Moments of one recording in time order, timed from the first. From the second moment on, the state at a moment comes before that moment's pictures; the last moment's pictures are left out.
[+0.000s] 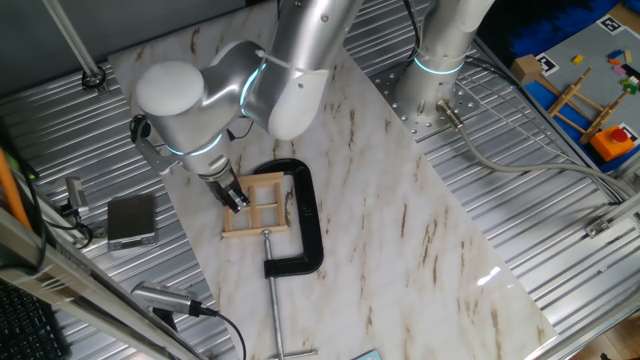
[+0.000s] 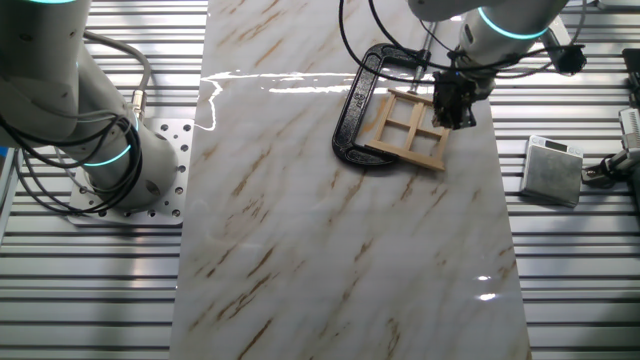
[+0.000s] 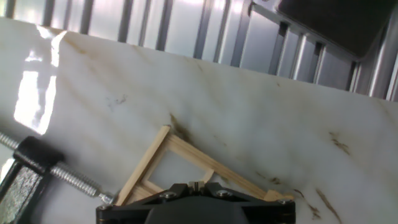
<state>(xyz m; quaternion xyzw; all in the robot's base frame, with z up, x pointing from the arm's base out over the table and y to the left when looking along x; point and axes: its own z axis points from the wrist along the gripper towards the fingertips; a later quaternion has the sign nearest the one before) 0.581 0.089 0.050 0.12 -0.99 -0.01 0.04</state>
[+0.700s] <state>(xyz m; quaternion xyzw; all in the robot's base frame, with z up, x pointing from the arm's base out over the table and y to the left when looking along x) 0.579 0.089 0.052 0.13 -0.99 -0.02 0.03</state>
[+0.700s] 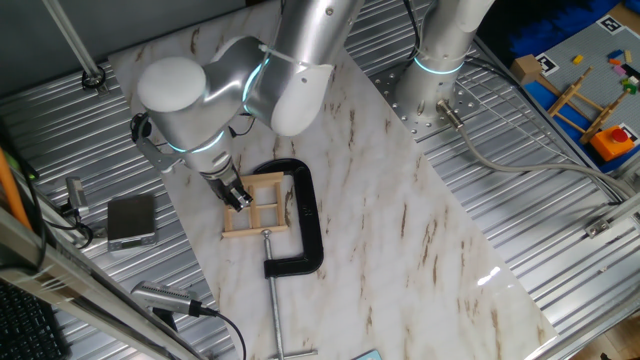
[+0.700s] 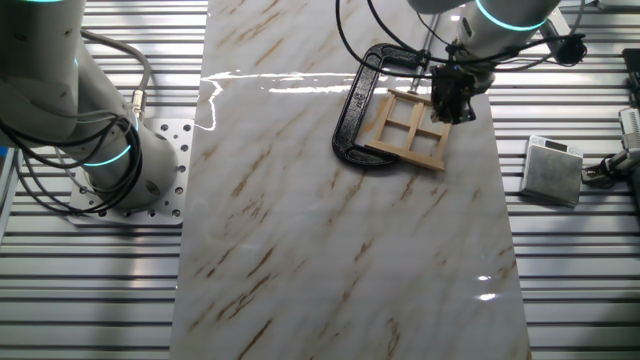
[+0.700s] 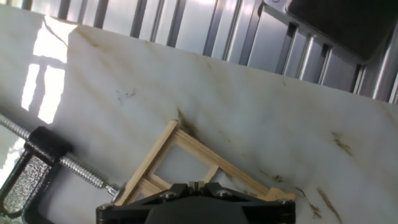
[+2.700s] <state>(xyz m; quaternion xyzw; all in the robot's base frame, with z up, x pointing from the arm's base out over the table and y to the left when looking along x) 0.603 -0.031 0.046 0.25 -0.96 -0.07 0.10</state>
